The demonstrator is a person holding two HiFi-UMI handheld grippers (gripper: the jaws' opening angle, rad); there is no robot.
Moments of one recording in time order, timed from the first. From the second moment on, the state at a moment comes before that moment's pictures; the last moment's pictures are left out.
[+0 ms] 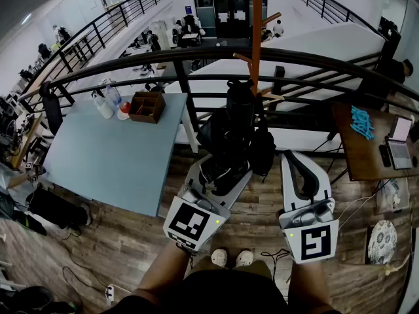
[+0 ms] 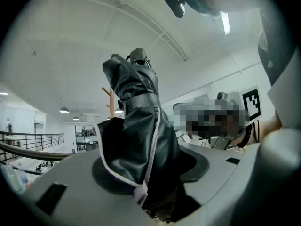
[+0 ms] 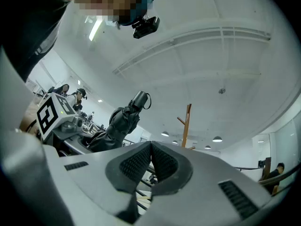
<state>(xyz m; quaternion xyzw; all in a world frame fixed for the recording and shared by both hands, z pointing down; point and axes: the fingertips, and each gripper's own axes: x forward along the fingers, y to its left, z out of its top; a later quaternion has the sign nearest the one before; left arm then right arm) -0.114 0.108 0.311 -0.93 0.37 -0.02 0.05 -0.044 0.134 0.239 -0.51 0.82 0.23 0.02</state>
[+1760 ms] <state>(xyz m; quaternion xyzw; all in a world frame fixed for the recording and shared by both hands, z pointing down) -0.162 0.113 0.312 -0.94 0.34 -0.03 0.07 -0.096 0.140 0.240 -0.53 0.82 0.21 0.04</state>
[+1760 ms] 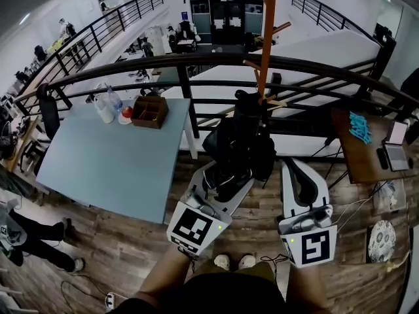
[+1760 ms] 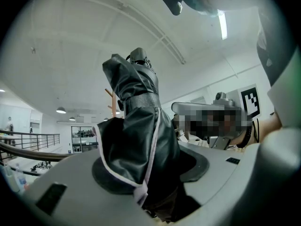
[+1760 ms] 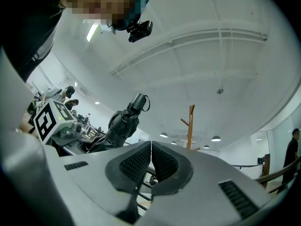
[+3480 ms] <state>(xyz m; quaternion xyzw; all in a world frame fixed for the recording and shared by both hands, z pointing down) -0.075 0.005 0.314 -0.94 0.33 -0.04 0.09 -0.022 0.035 0.248 -0.52 0.82 0.21 0.06</state>
